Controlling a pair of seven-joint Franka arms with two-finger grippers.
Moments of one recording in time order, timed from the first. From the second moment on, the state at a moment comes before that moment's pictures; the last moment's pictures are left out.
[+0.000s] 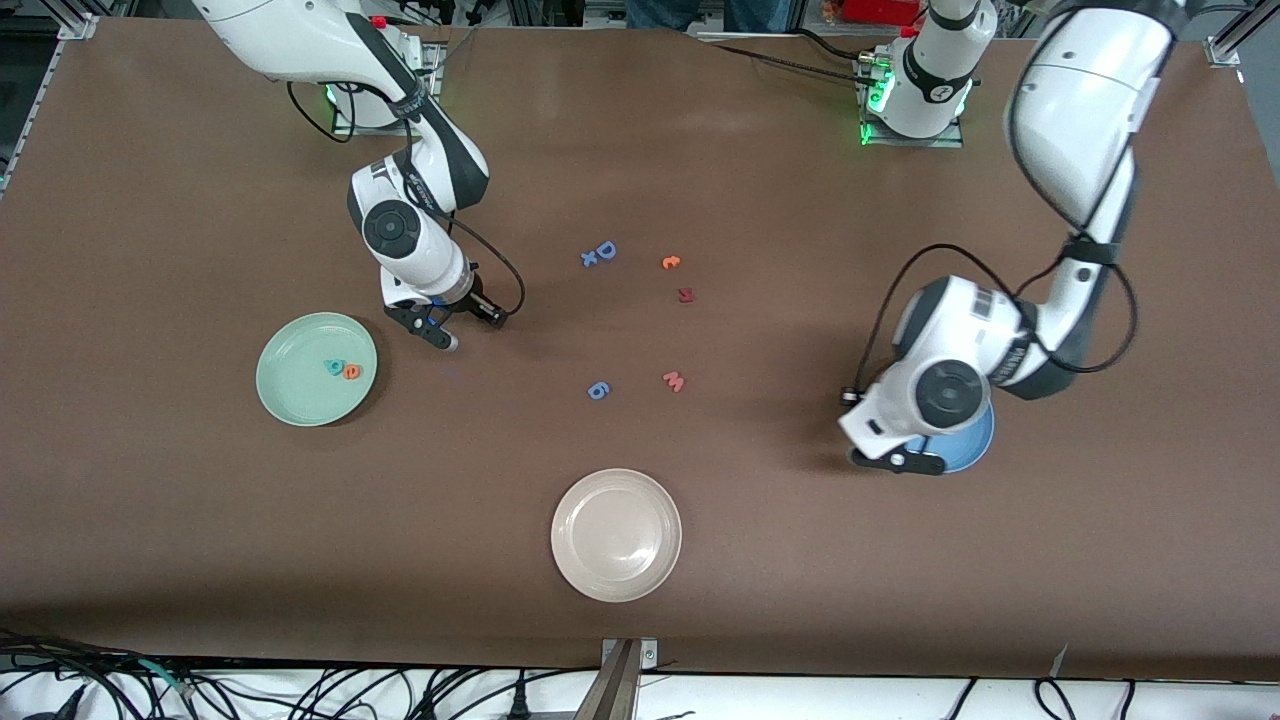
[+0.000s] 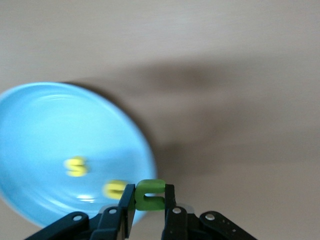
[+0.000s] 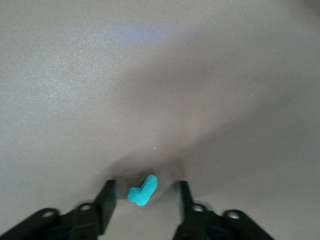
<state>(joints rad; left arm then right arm) -0.01 0.69 -0.26 -1.52 0.24 1.91 -0.22 0.24 0.41 0.23 -2.27 -0.02 2.62 1.02</state>
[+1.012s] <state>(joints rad) 0.20 0.72 -0.27 -1.59 0.28 1.89 -0.11 0.21 0.37 0.23 -2.23 -0.02 2.52 1.00</state>
